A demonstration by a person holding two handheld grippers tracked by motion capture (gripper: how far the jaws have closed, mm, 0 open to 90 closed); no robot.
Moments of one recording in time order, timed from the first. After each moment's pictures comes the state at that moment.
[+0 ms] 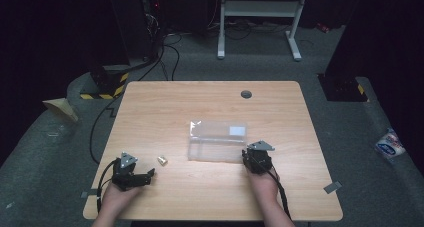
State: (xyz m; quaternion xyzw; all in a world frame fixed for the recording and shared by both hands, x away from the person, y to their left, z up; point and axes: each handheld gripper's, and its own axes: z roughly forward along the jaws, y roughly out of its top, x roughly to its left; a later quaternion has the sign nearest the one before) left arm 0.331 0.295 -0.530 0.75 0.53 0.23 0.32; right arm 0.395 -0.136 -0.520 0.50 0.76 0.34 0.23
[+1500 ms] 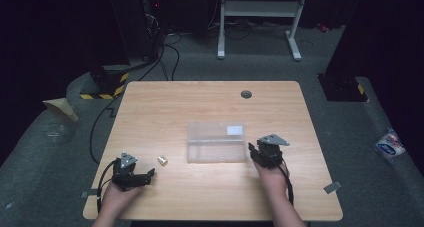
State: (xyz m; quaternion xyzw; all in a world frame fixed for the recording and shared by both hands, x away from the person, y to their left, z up) left arm 0.330 0.295 -0.530 0.75 0.53 0.23 0.32; right arm 0.401 -0.170 -0.493 0.51 0.74 0.38 0.24
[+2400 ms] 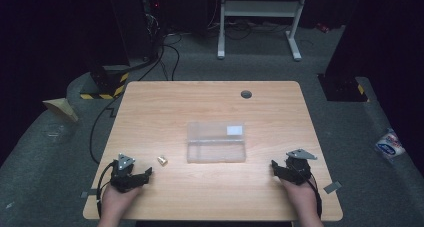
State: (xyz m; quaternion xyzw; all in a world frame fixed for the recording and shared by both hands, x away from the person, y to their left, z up) left arm 0.324 0.297 -0.529 0.73 0.55 0.24 0.32; right arm 0.374 -0.250 -0.523 0.53 0.75 0.32 0.23
